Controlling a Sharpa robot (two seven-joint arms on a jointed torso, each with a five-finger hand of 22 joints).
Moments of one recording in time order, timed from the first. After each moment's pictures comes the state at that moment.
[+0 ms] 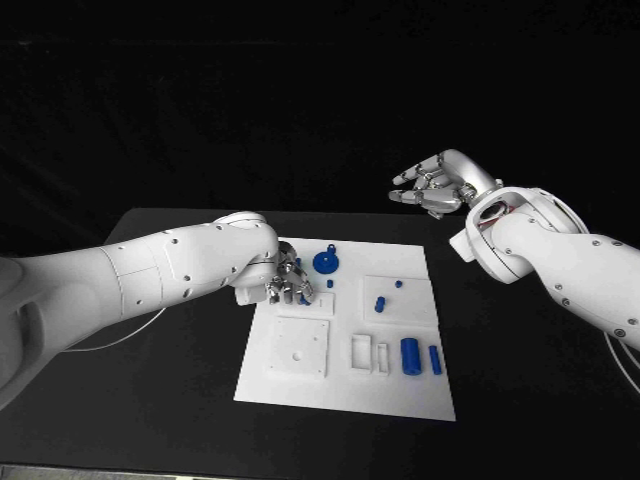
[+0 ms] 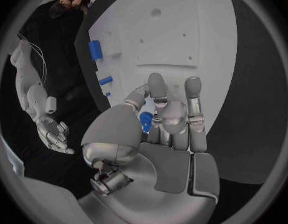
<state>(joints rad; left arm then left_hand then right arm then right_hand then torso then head) 1.36 -0.46 -0.24 1.08 -0.85 0.19 -0.55 1.03 0.11 0.25 -0.18 0.43 1.21 0.08 0.07 0.49 1.49 -0.07 0.66 0.21 1.43 -0.13 1.31 0.75 0.02 1.26 -0.15 0.51 1.31 1.07 -0.68 0.36 1.33 -1.30 -0.36 -0.08 1.26 -0.10 0.21 -0.05 0.32 1.09 0.10 0.06 0.06 1.17 0.00 0.90 0.97 1.42 -0.07 0.94 1.00 0.07 1.45 -0.09 0.70 1.31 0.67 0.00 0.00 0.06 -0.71</state>
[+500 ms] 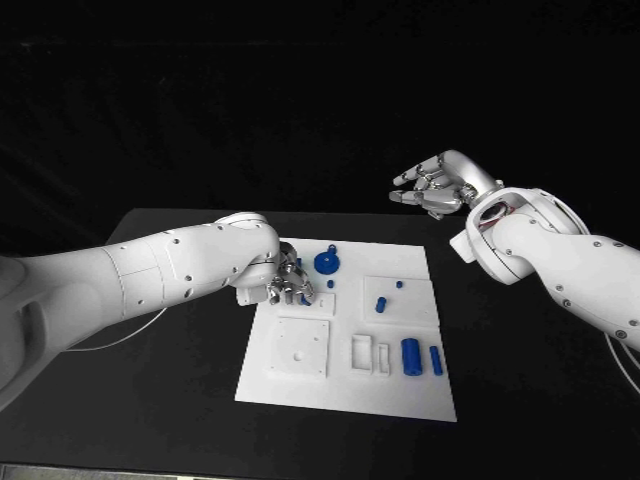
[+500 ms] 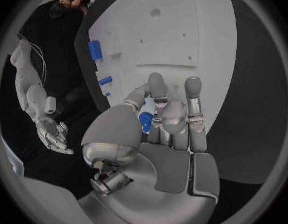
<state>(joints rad) 1.36 -0.46 -0.24 1.07 -0.85 0.19 -0.55 1.03 0.11 0.25 -0.18 0.43 1.21 0.08 0.07 0.51 1.49 -0.07 0.66 0.21 1.43 -0.13 1.31 0.75 0.02 1.26 -0.15 0.51 1.31 1.07 -0.68 0.36 1.34 -1.30 -0.36 -0.08 1.26 -0.10 0.21 -0.05 0.32 1.09 0.10 0.06 0.06 1.17 0.00 0.90 0.97 1.42 -0.07 0.94 1.00 0.07 1.45 -0.09 0.70 1.31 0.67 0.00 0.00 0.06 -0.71</state>
